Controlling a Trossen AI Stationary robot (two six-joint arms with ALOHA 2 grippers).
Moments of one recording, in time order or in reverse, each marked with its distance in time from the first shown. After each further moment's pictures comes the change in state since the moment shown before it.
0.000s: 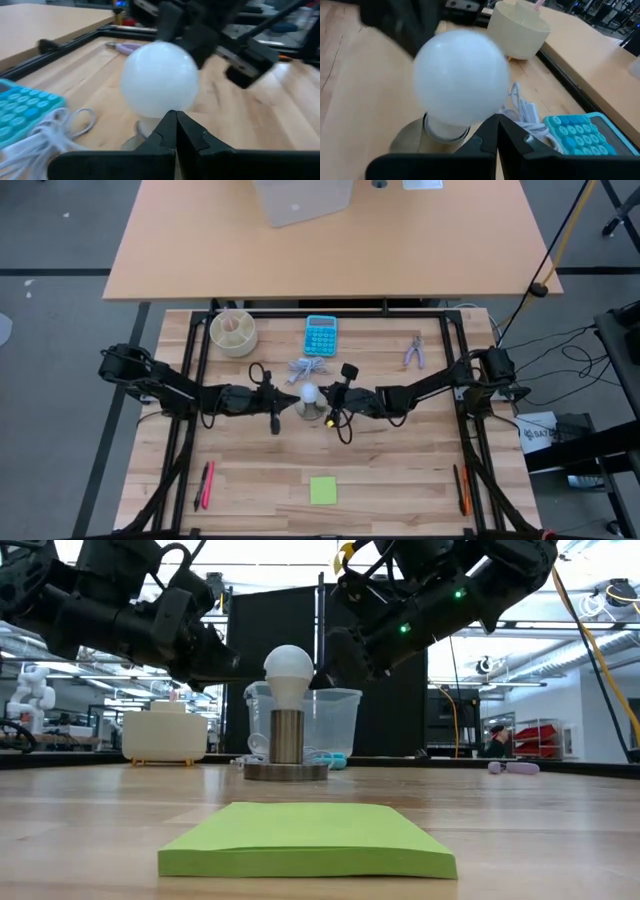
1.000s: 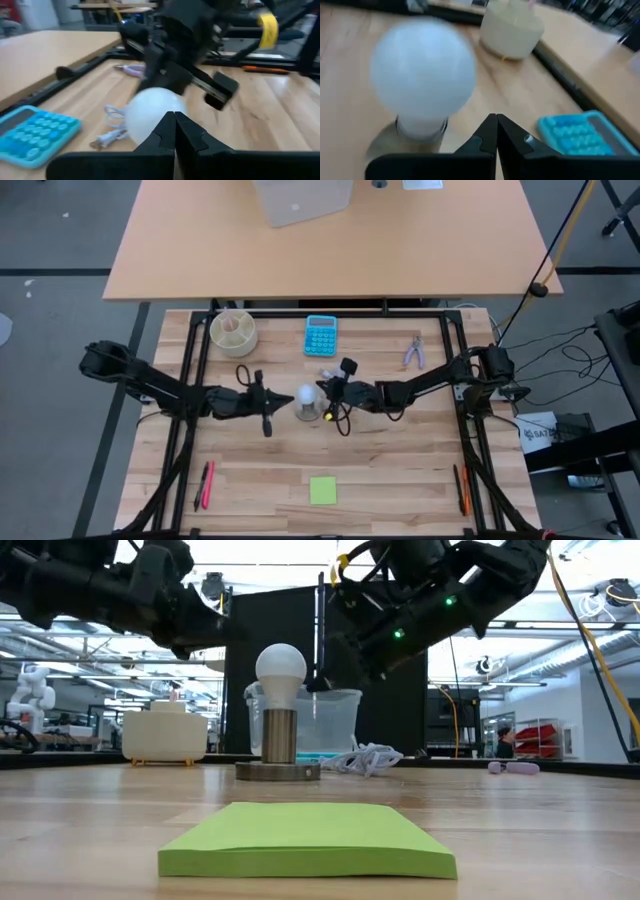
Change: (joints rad) left arm -0.116 -0.216 0.002 -0.155 -0.118 0.070; right arm -0.064 0.001 0.002 0.016 -0.012 -0.004
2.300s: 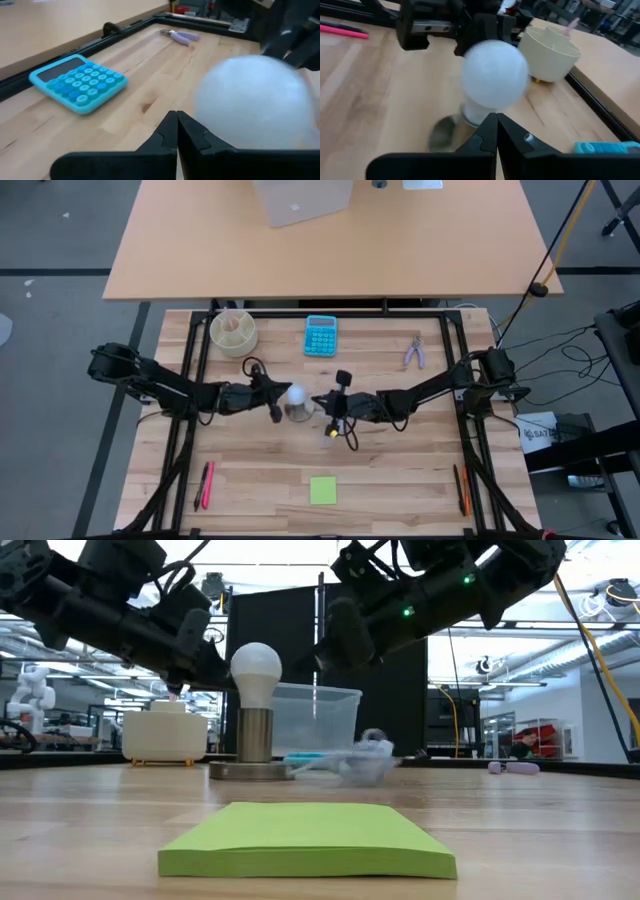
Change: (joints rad) left arm 0.120 0.105 0.000 -0.063 -0.097 -0.179; right arm 0.078 0.000 0.001 0.067 -0.068 -0.042
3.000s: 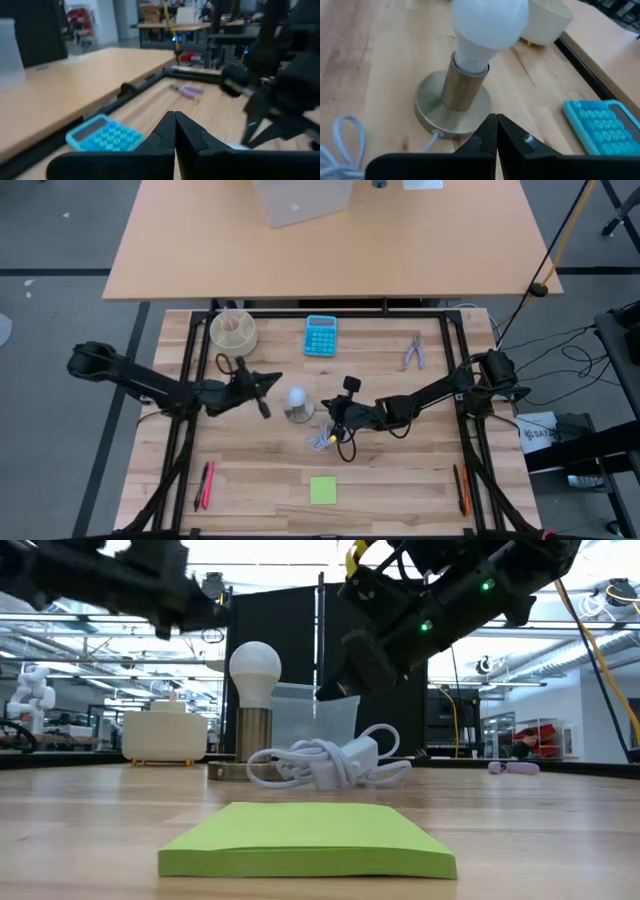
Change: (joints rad) left arm -0.095 -0.279 0.000 -0.010 -0.166 0.239; right arm 0.062 0.000 0.000 -0.204 0.148 0.111
